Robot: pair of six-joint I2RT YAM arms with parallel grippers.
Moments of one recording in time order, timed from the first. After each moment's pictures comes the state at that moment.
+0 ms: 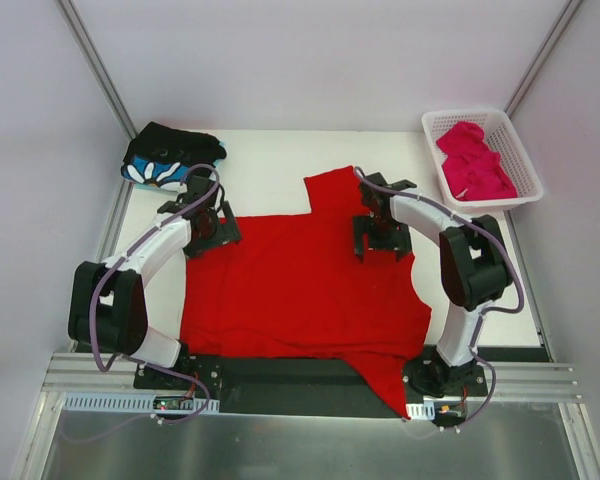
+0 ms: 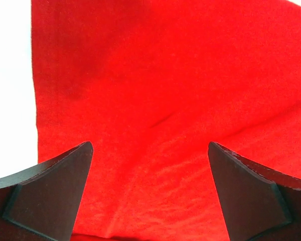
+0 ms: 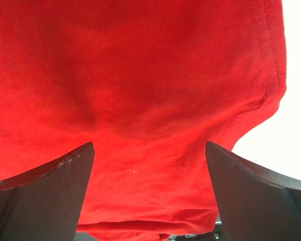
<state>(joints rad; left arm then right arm) -0.23 1.46 0.99 -0.67 -0.08 -0.61 0.43 1.85 1.33 -0.94 0.10 0.37</state>
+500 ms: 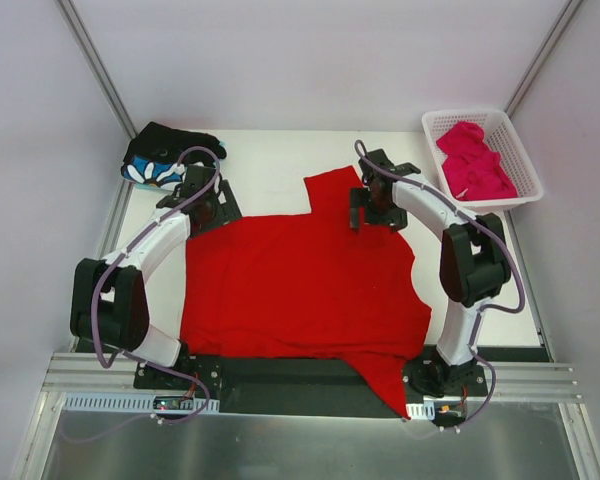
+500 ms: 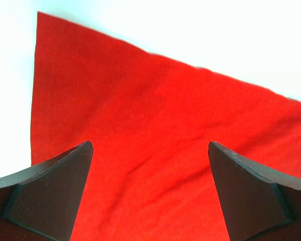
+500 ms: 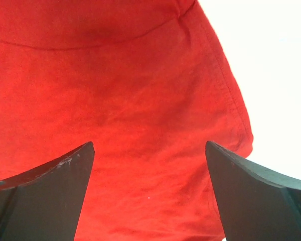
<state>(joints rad) -0.22 1.48 1.05 -0.50 -0.14 -0.56 0.42 1.90 1.51 -0.90 0.15 0.35</state>
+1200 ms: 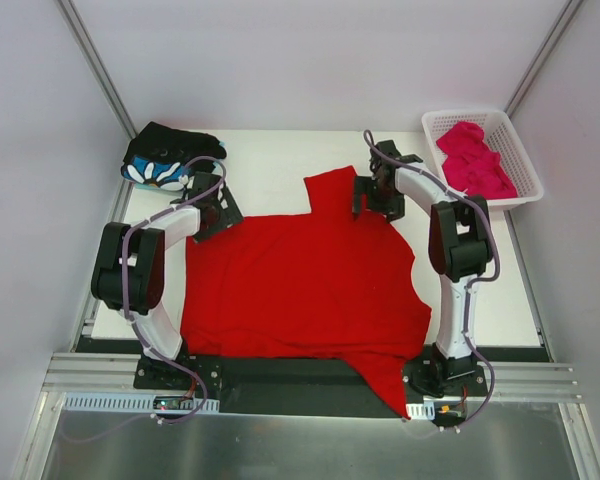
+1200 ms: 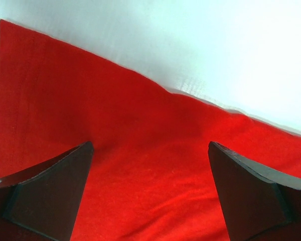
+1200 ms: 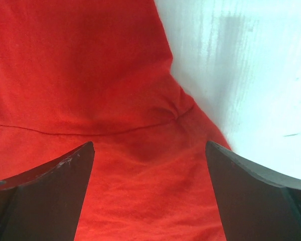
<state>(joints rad) -0.17 1.72 1.02 -0.27 -0.12 -0.61 0.30 2.13 1.69 -0.80 -0.01 0.30</state>
